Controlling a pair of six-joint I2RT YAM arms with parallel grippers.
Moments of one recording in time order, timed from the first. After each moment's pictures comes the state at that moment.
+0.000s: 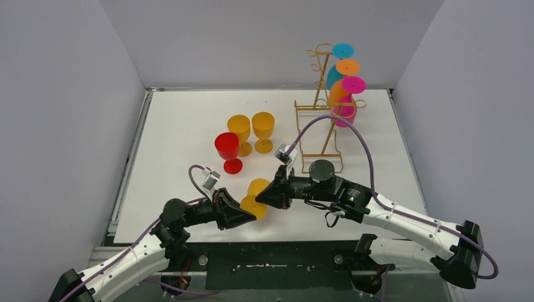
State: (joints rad) left arm -0.78 0.54 0.10 0.65 0.61 -0.97; right arm 1.01 1.01 0.80 -0.06 -0.35 0.47
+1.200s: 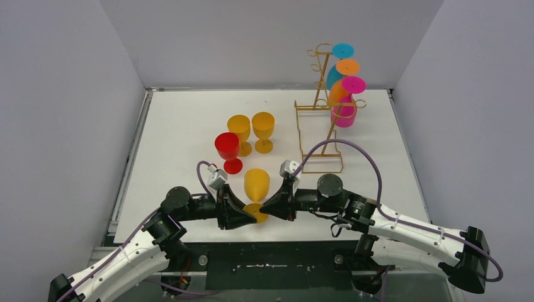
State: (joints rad) left arm -0.79 0.53 0.29 0.25 0.67 -0.69; right arm 1.06 0.91 0.64 0.09 -0.40 0.29
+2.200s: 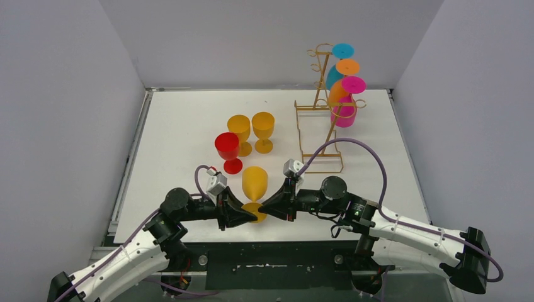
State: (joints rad) left arm -0.79 0.55 0.31 0.30 0.71 -0.55; right arm 1.06 0.88 0.59 0.21 -0.40 0.35
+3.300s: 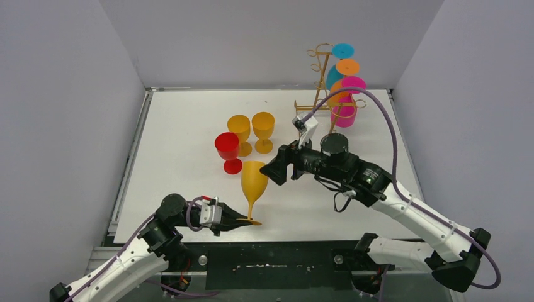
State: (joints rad) left arm -0.80 0.39 0.25 0.18 0.80 0.03; right arm 0.93 1.02 1.11 -0.35 -0.11 0.41
